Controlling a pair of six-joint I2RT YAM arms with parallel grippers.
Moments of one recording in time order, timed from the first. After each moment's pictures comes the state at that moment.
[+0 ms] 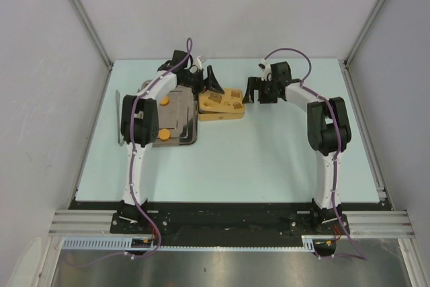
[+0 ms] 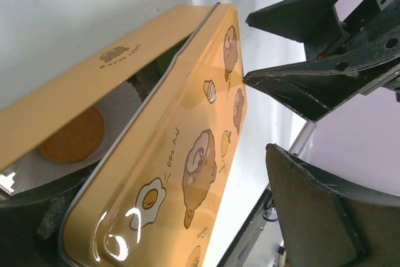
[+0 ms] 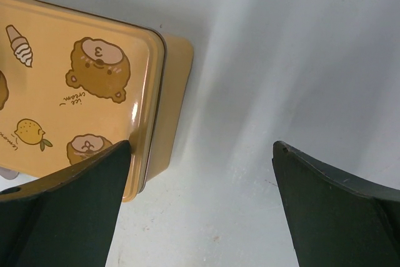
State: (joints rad) left arm -0.24 2.39 2.03 -0.60 0.82 -0.46; right arm 0.25 2.16 1.60 -0.27 -0.41 0.20
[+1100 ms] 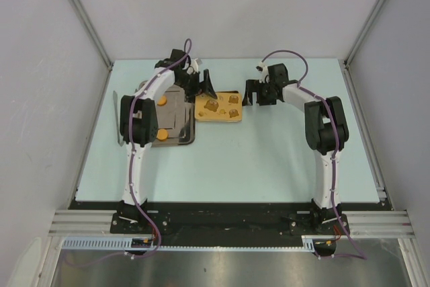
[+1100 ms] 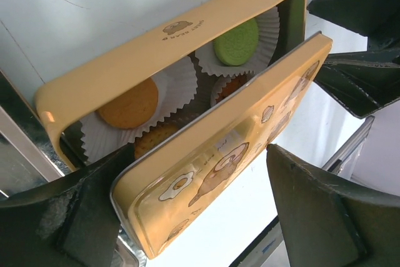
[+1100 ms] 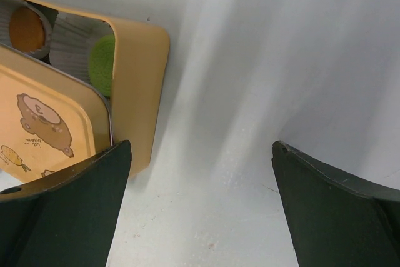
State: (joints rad) left arm -0.23 2.39 2.10 -0.83 0.64 -0.32; right arm 0.27 2.18 1.61 -0.28 -0.38 0.18
